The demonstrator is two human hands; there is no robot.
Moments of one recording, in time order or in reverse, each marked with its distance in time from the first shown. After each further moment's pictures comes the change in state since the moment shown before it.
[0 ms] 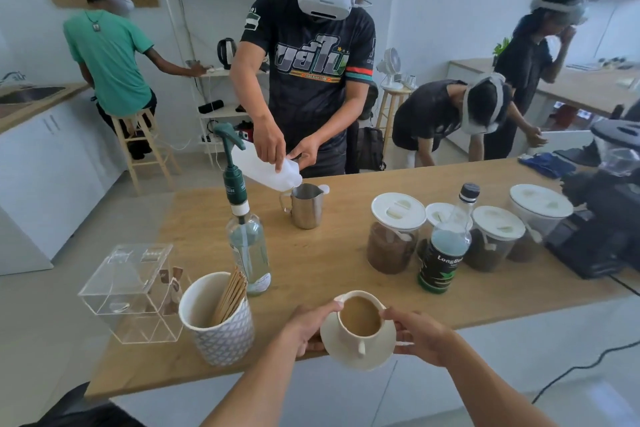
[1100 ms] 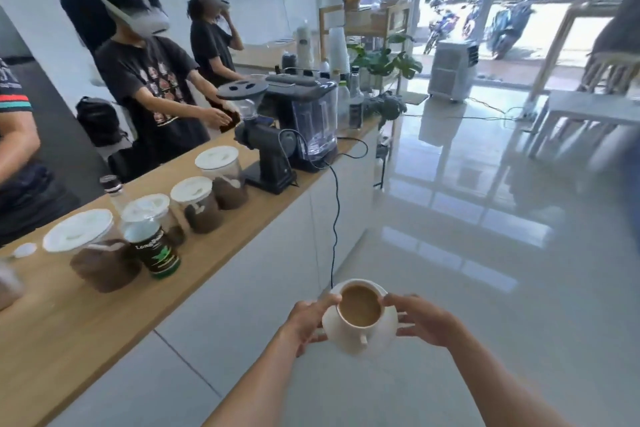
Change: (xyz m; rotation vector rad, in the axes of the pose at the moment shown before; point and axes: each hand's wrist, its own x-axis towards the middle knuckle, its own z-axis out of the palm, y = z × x) left_hand -0.152 -0.110 0.429 0.437 -0.574 0.053; right_hand -0.345 0.277 -0.261 0.515 0.562 -0.104
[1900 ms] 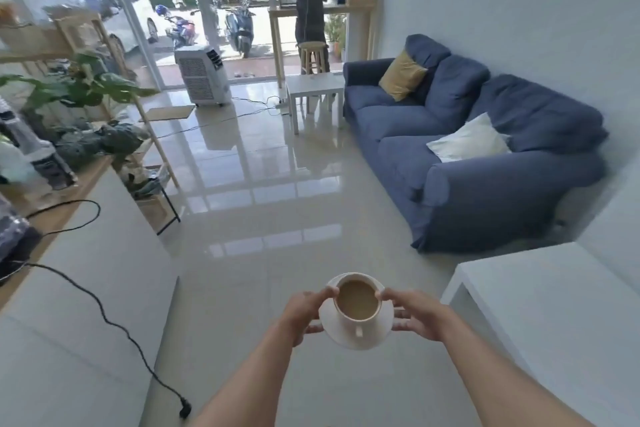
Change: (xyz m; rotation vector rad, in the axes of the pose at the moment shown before) left_hand 0.032 0.007 0.402 0.501 -0.620 0.014; right_hand -0.177 0.130 -0.299 0.496 0.635 -0.026
